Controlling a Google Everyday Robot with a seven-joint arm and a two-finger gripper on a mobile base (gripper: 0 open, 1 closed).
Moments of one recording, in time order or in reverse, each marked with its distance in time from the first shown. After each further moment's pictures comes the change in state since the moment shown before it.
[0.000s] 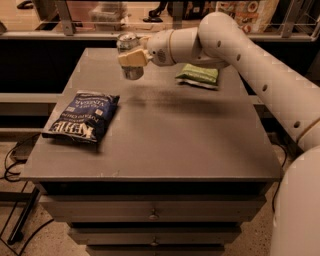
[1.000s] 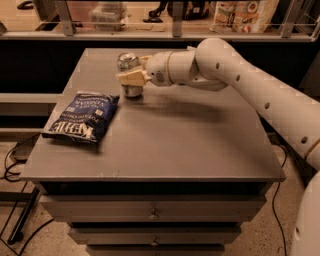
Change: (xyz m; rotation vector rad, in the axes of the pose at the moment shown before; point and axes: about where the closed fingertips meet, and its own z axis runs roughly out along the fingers) arm 0.045 0.025 0.004 -0.001 0.001 0.028
